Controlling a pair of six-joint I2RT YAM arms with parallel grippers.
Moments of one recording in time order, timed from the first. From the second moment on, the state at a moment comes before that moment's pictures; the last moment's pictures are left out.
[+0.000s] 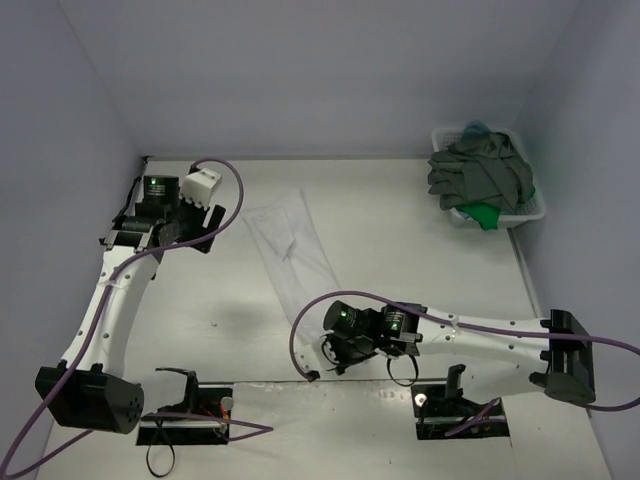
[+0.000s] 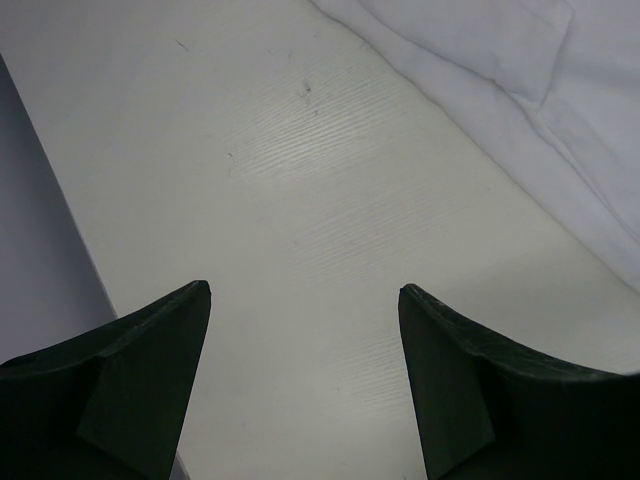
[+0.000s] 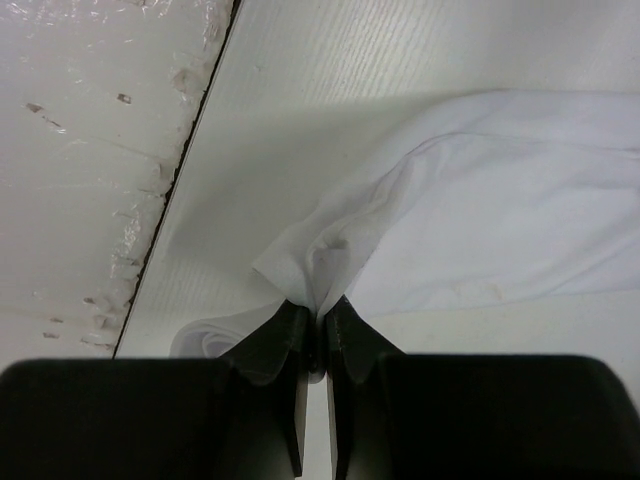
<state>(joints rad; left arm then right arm) -0.12 1.21 1.29 -0.85 0.07 0.33 1.27 1.23 0.84 -0.66 -0.07 -0.80</state>
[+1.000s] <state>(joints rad) -0.06 1.19 1.18 -0.82 0.11 0.34 0.88 1.67 1.23 -0.66 -0.48 -1.11</state>
